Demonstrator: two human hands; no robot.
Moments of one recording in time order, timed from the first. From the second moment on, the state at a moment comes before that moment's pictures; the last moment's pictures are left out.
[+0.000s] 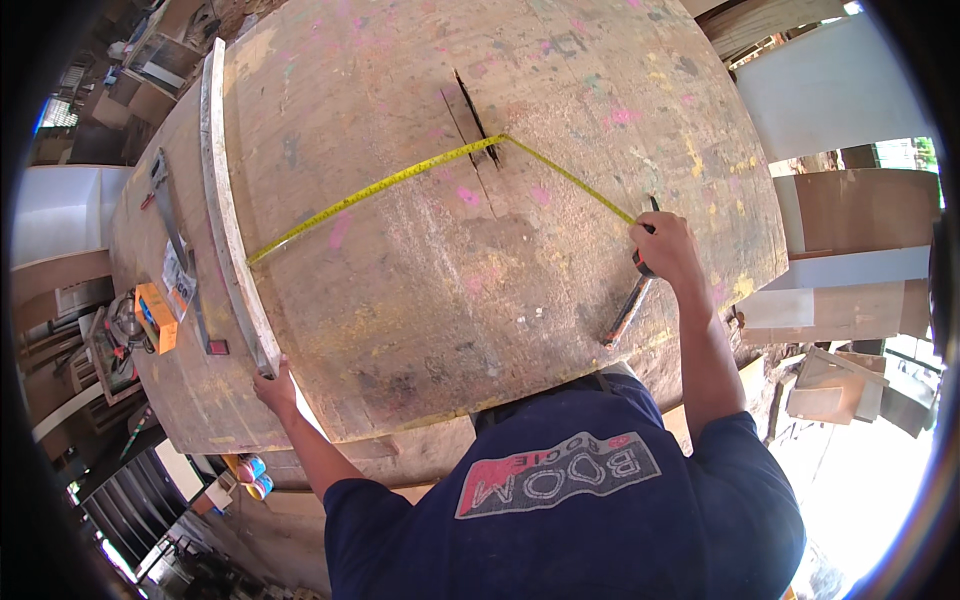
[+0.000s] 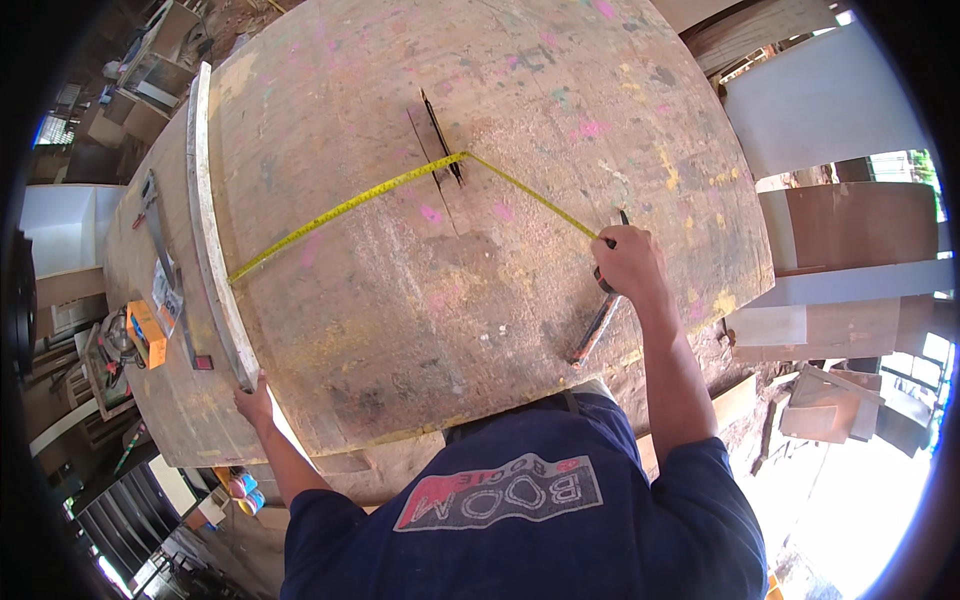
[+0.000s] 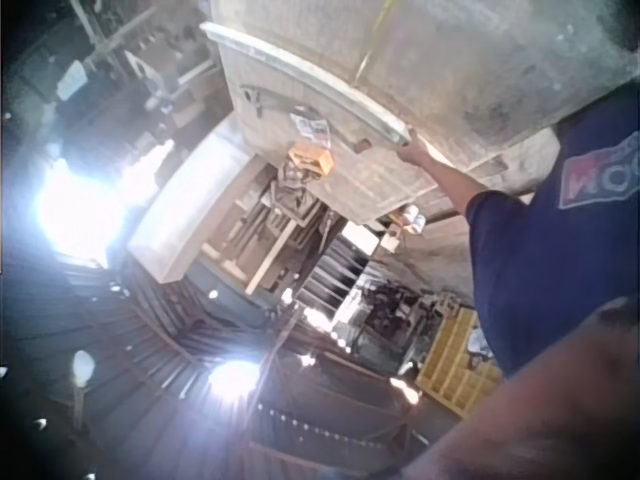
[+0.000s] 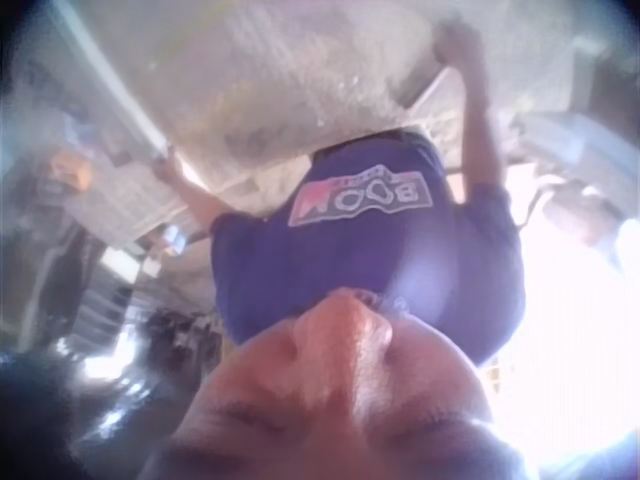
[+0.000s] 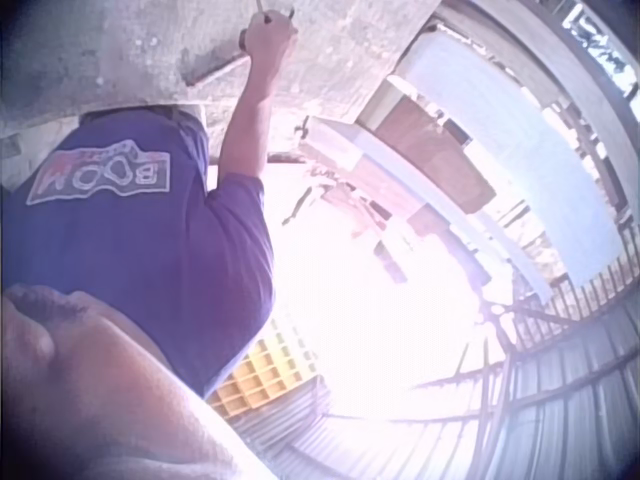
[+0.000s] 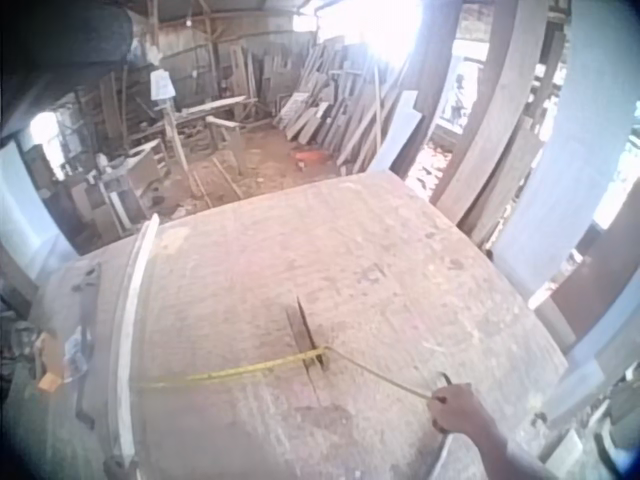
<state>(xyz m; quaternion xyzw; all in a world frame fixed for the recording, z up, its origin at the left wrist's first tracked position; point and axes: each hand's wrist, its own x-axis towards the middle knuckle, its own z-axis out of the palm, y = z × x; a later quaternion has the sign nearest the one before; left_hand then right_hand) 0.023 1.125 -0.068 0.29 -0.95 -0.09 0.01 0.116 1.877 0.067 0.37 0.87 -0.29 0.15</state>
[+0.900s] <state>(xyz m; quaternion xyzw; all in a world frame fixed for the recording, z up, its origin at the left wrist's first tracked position) -0.156 1.356 -0.055 -0.18 -0.98 -0.06 0.08 0.122 1.884 0.059 0.36 0.87 -0.32 0.12</state>
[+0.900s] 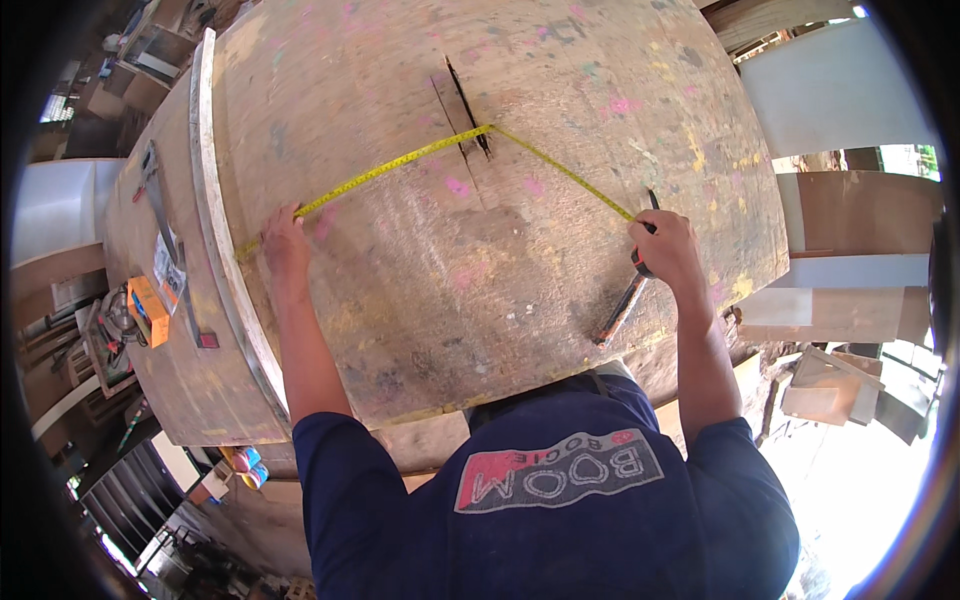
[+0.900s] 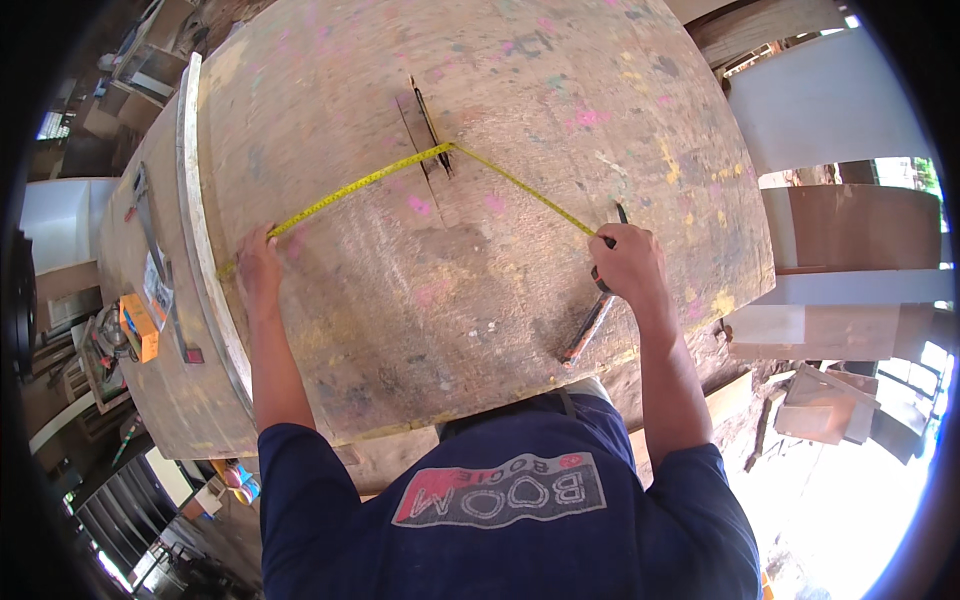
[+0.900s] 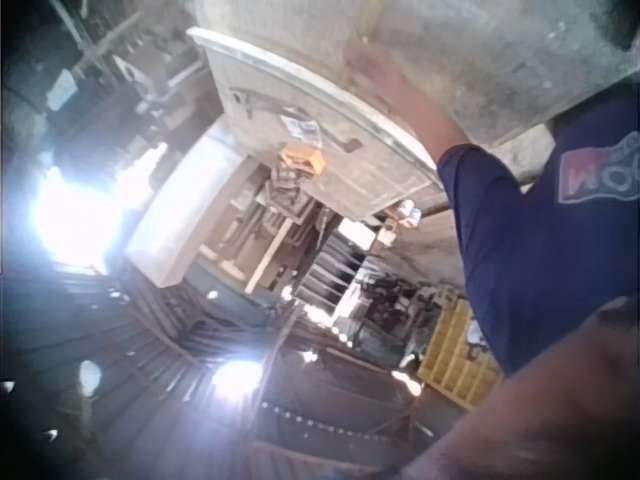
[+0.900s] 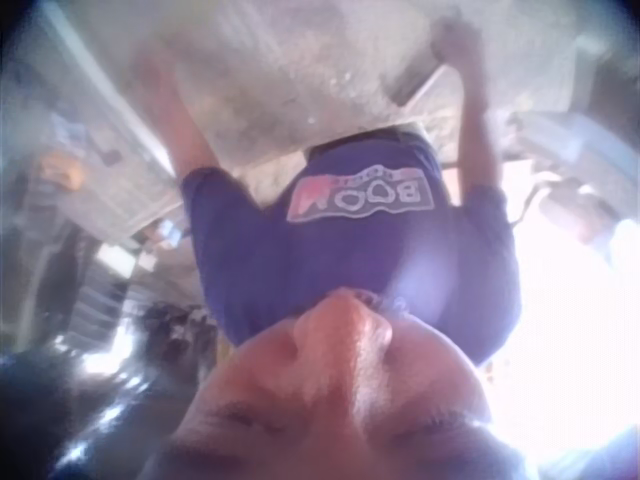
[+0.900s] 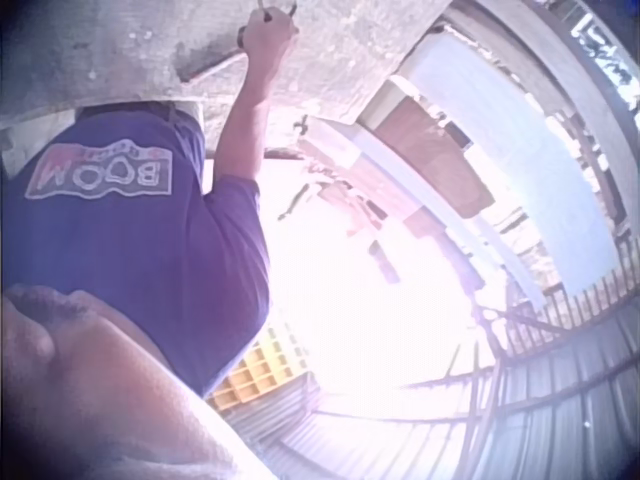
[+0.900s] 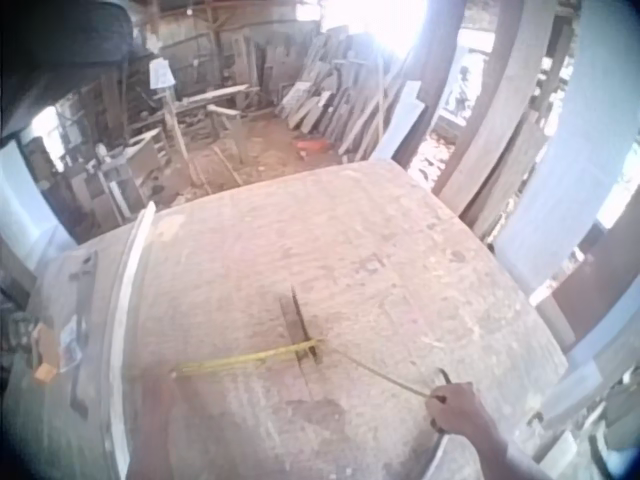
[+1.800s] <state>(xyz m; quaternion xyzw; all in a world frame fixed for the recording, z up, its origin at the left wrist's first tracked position) -0.167 1.345 -0.059 -0.19 -0.97 -0.13 0.07 0.123 1.884 0.066 0.37 0.86 -0.33 0.12</state>
